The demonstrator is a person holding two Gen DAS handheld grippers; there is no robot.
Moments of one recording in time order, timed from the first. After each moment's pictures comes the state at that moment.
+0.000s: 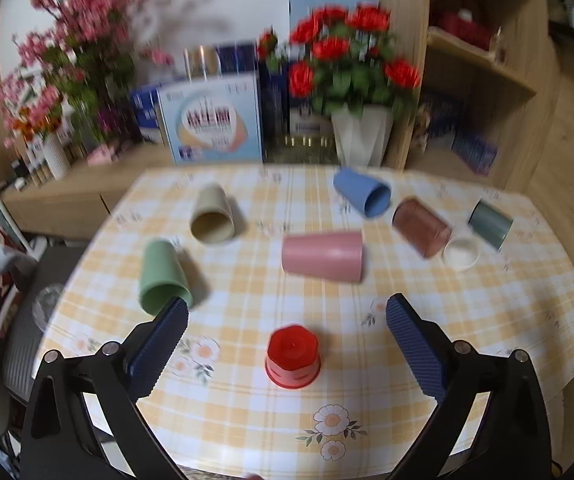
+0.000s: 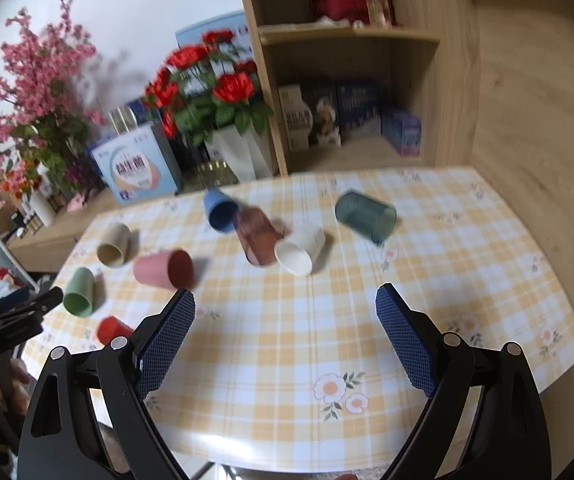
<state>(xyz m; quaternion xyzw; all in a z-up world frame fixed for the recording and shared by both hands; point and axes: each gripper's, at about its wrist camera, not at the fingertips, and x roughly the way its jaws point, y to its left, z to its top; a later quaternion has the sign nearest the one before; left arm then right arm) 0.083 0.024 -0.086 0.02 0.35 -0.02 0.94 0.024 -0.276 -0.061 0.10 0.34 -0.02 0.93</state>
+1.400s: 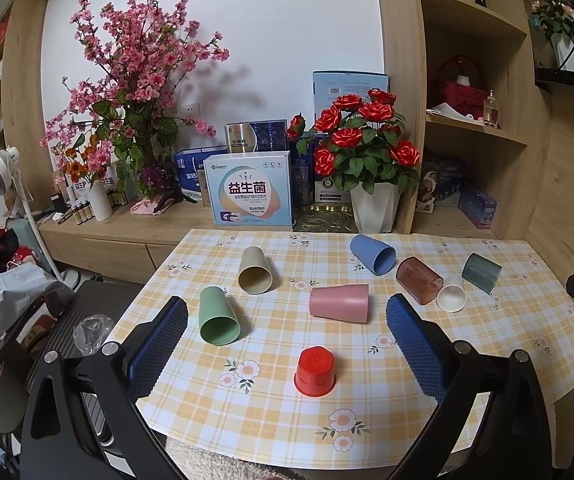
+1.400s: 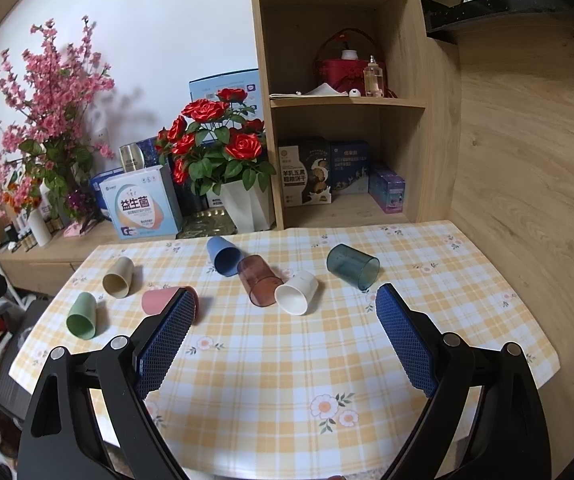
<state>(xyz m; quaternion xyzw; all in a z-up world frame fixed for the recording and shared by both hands) -0.003 0.034 -0.018 0.02 0.25 0.02 0.97 -0.022 -0.252 -0.028 0.07 0.26 -0.05 0.96</state>
